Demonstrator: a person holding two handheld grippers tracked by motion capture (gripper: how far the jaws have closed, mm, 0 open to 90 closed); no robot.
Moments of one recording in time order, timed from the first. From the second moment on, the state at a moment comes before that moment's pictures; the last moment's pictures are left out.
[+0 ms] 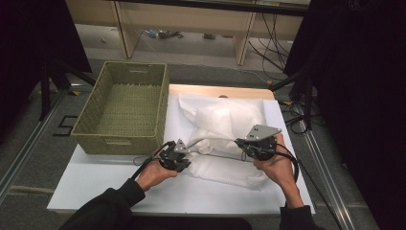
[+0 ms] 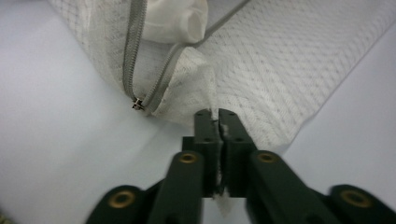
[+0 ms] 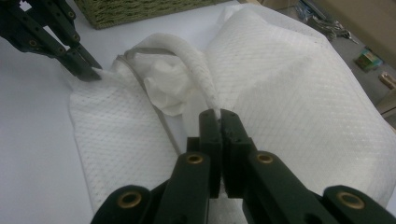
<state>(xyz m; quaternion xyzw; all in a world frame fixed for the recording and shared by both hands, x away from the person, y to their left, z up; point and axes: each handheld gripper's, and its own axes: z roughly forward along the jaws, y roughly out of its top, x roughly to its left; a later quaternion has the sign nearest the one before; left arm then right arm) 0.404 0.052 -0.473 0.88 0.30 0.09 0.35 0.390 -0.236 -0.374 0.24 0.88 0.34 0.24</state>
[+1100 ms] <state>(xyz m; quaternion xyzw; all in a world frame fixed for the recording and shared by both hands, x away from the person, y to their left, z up) 0.356 0.077 -0.477 0.89 0.26 0.04 0.38 0.373 -0.252 -0.392 0.25 0.89 0.32 0.22</state>
